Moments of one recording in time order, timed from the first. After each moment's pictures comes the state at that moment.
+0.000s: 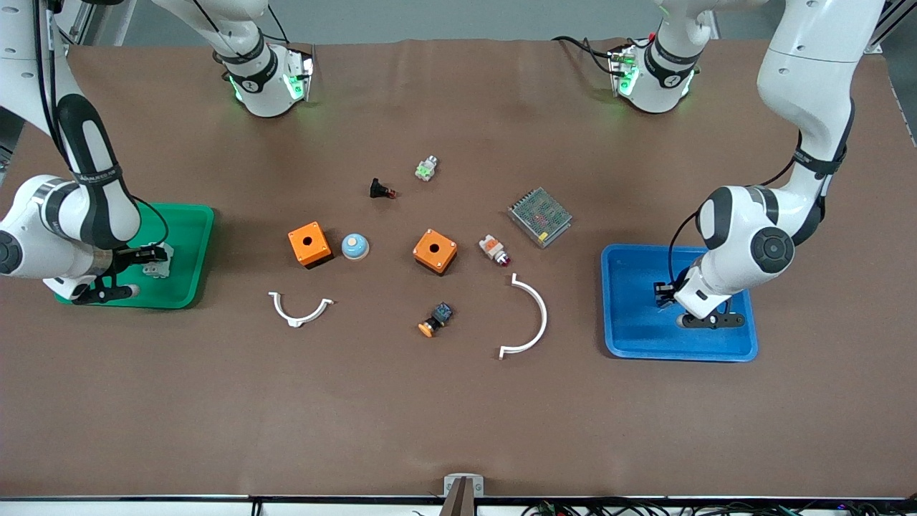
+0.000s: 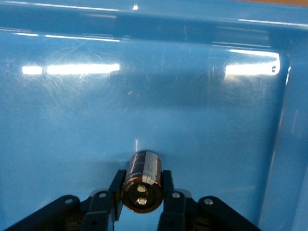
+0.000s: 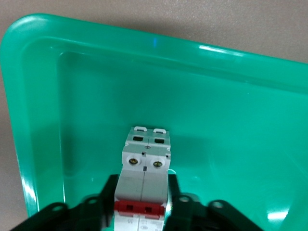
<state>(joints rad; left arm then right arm) -0.01 0.50 -0.09 -2.01 -0.03 2.48 -0.08 -0.20 0.49 -0.15 -1.97 -0.06 2.16 -0.44</state>
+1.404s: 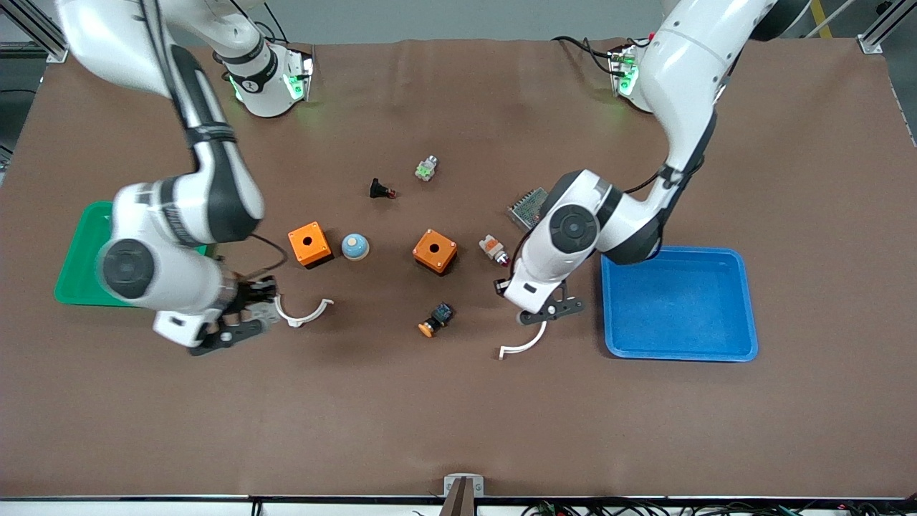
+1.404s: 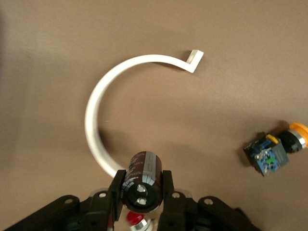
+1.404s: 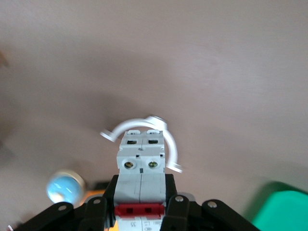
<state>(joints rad) -0.38 0.72 -0.26 -1.52 0.07 2.28 -0.89 0.35 0.52 -0.11 -1.52 0.08 1.91 -0.09</state>
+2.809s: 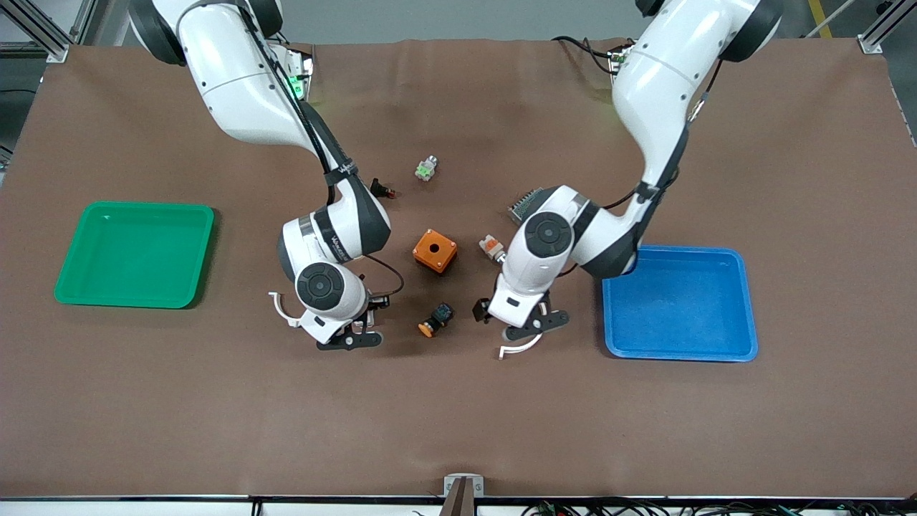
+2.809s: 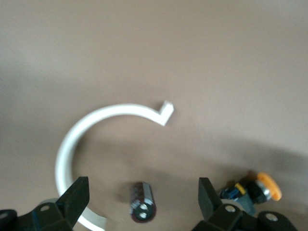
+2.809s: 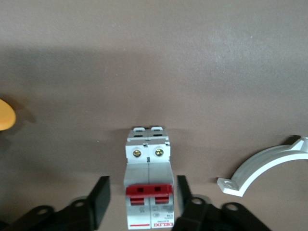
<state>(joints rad) -0.45 0.74 -0.15 -1.41 0.11 2.32 -0.95 0.54 0.80 -0.11 -1.38 0.12 2.03 0.31</state>
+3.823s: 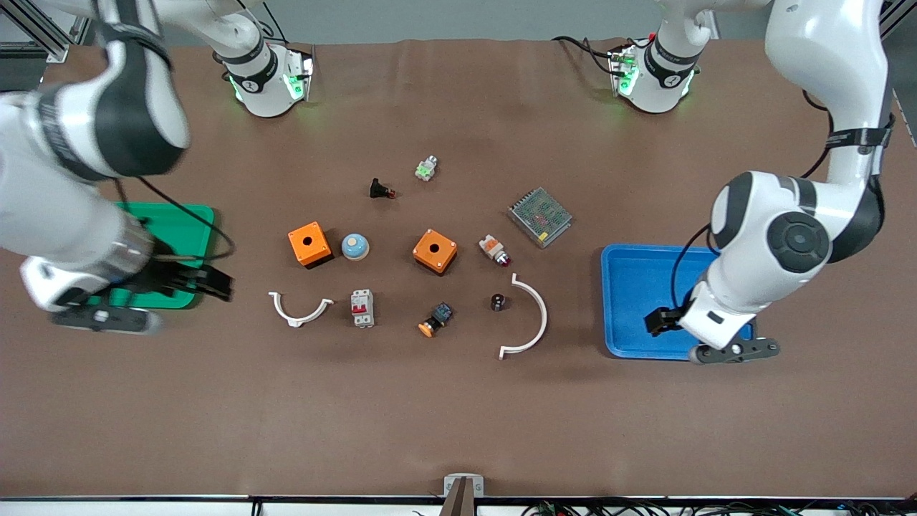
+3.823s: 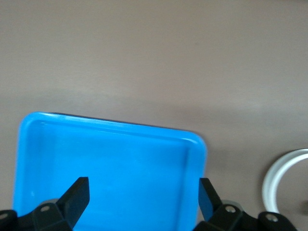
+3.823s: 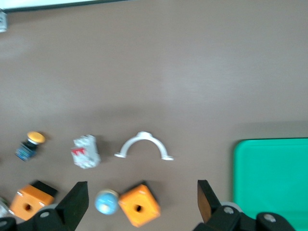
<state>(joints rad) -0.04 0.46 -0.15 -1.60 0.12 2.15 -0.31 0.27 0.34 -0.20 -1.32 0.09 1.68 0.13</state>
